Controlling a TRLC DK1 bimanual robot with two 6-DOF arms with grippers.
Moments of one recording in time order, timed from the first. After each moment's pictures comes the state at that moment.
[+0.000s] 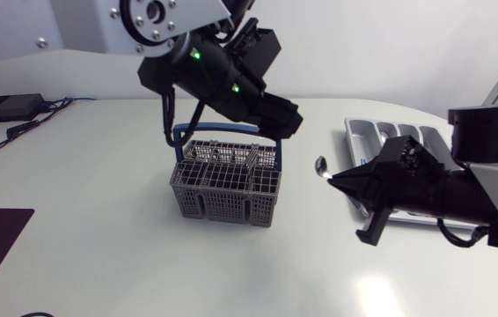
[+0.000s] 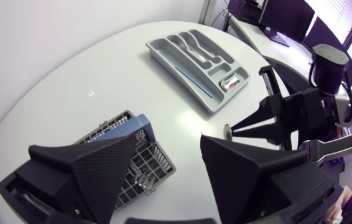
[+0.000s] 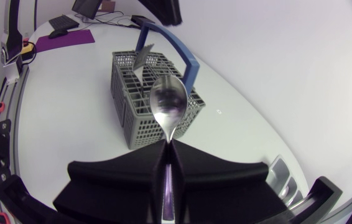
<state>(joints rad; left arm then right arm) -0.72 1.75 1.65 -0.72 0.17 0.02 0.22 1.04 0.59 -0.17 -0.46 -0.64</state>
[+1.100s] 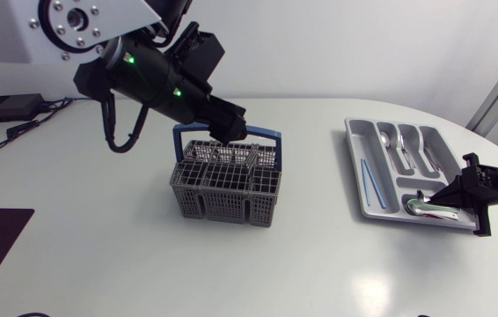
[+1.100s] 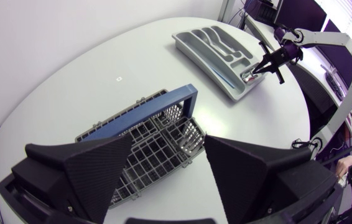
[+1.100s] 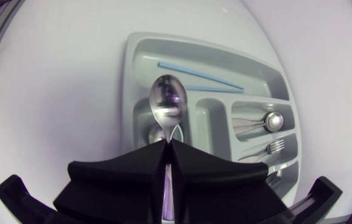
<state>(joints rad) -0.58 1.60 1.47 -0.72 0.17 0.10 -0.62 1.88 1.14 -0.69 -0.59 -2.00</state>
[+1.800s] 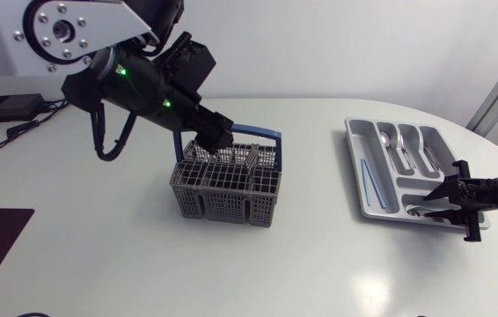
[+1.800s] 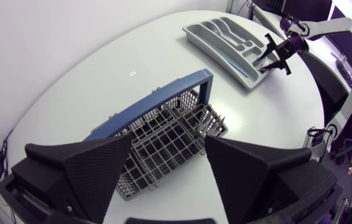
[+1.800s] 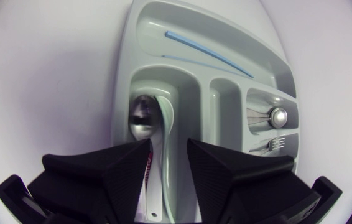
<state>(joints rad) -0.58 1.56 1.41 -0.72 0.08 0.16 -0.59 1.90 1.04 -0.48 -0.49 -2.02</state>
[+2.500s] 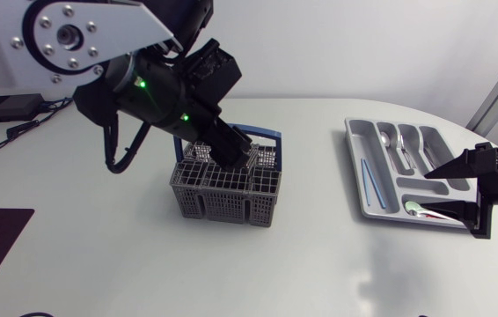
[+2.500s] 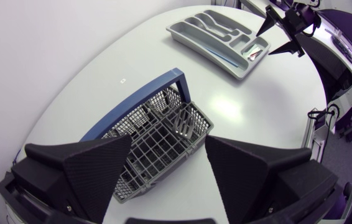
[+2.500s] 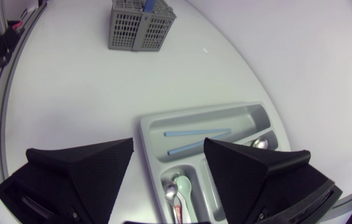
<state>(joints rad) -0.70 1.55 1.41 -0.72 -0.01 0.21 -0.55 1.49 0.93 -0.75 -0.78 -1.70</state>
